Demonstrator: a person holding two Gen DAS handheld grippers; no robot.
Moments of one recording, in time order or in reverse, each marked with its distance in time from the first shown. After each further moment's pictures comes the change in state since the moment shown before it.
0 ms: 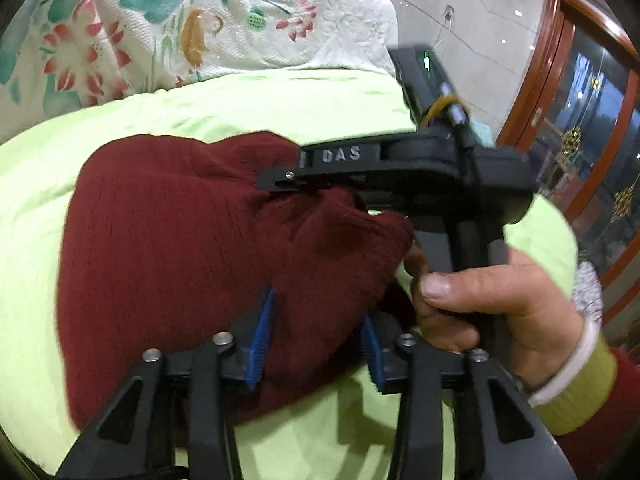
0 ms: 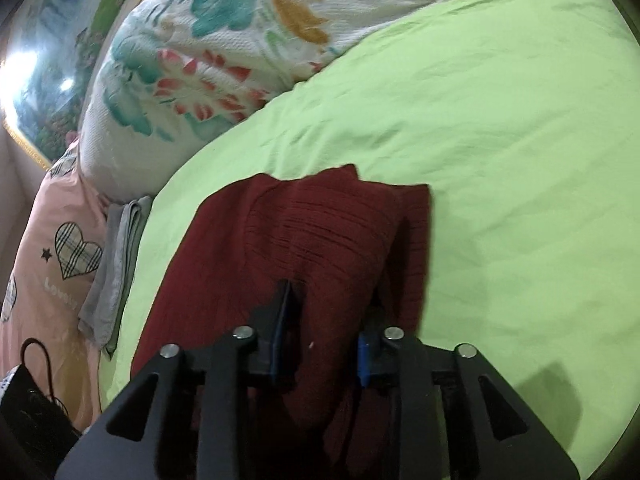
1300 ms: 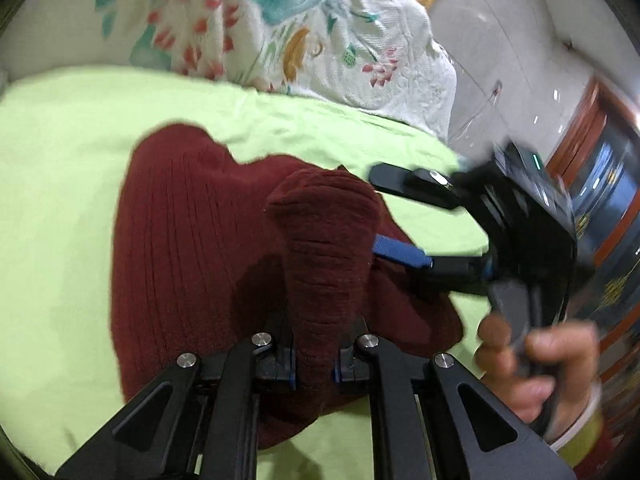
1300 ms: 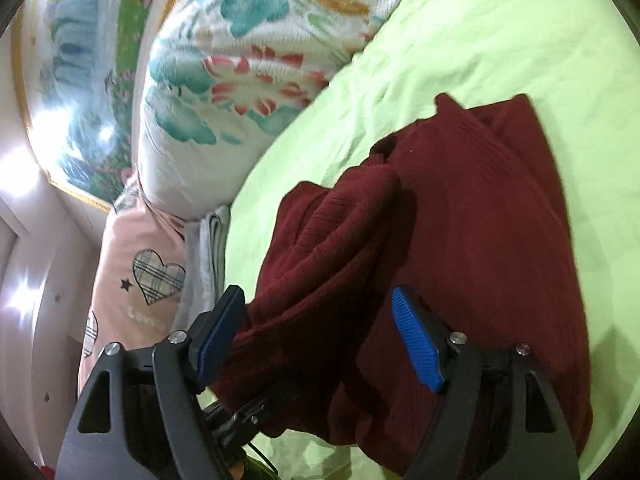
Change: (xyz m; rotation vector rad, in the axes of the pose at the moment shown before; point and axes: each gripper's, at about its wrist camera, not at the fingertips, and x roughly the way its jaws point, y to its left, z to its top) left arm -0.044 0.088 -0.022 -0.208 -0.135 0.036; right arm 0.009 0.054 -0.031 0.178 0.062 0.288
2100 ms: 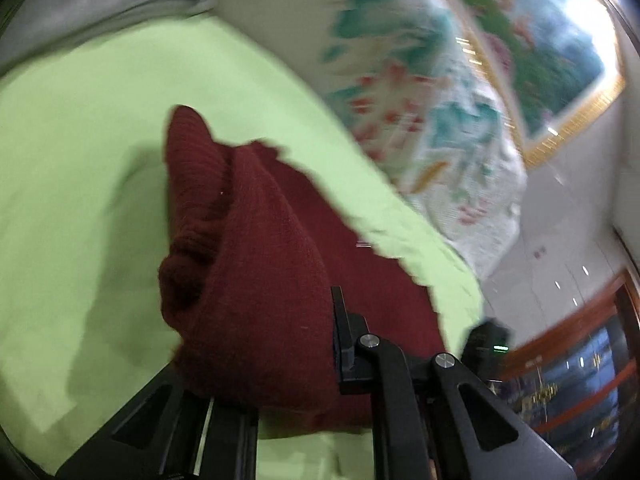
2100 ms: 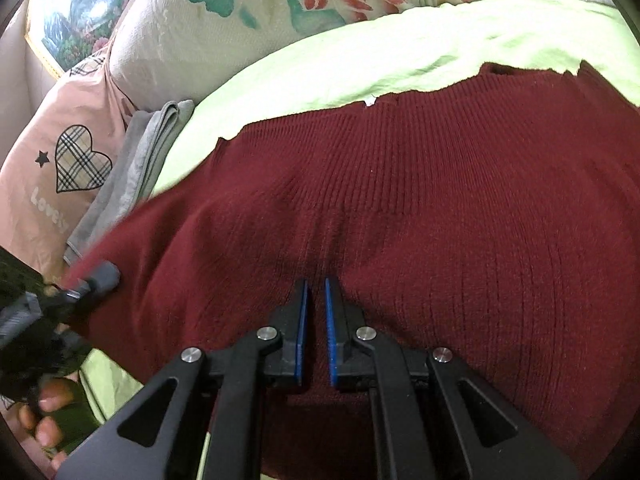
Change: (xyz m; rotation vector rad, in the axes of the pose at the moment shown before) left arm -0.115 0.172 -0.026 -0.560 -0.203 -0.009; right arm 0.125 0.061 -0.077 -0.353 0.079 -0.284
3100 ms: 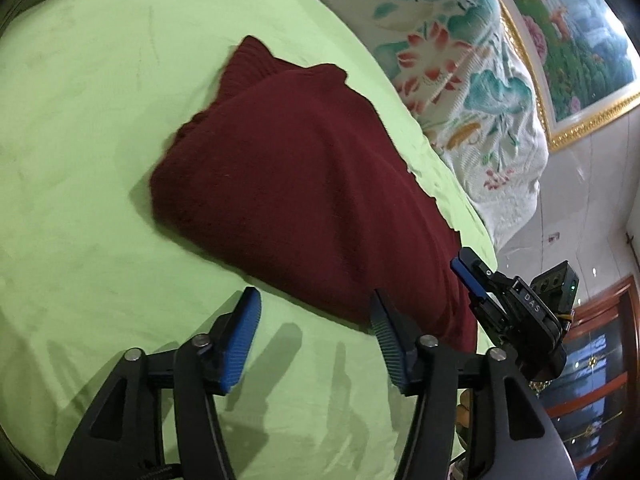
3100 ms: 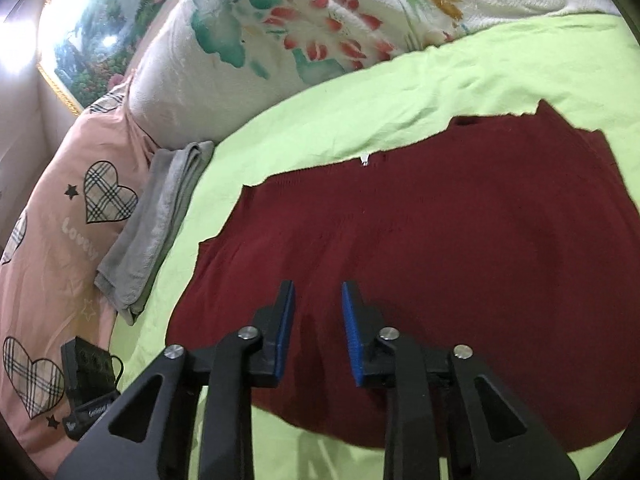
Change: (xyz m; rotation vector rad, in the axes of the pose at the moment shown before) left arm -0.033 0.064 -0.062 -0.121 0.167 0.087; right arm -0.061 0.000 0.007 0.039 -0.092 0.043
